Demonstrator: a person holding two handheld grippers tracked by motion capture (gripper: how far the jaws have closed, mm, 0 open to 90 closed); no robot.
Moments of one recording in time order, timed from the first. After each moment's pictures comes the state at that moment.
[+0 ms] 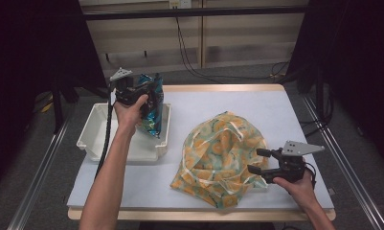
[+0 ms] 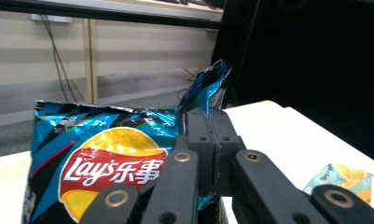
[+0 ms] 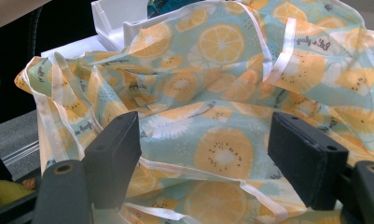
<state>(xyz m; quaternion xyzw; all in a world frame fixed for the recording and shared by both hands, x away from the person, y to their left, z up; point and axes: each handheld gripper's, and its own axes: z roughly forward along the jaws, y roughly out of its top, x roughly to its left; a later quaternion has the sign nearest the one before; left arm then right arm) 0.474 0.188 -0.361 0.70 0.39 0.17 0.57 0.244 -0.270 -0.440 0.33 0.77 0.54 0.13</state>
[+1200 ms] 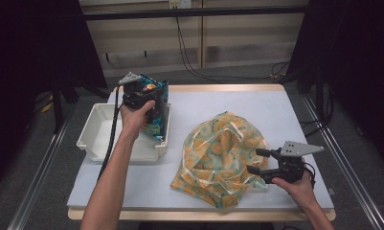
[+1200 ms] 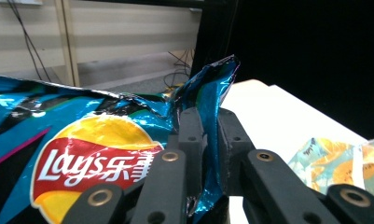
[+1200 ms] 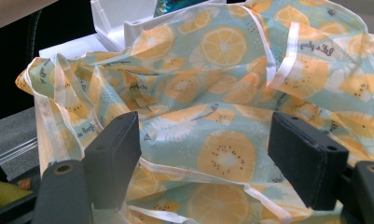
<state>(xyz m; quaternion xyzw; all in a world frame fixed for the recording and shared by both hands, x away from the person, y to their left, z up) 0.468 0.172 -0.371 0.73 0.37 0.14 0.56 0.241 -0.266 -0.436 0.33 0.77 0.53 0.13</state>
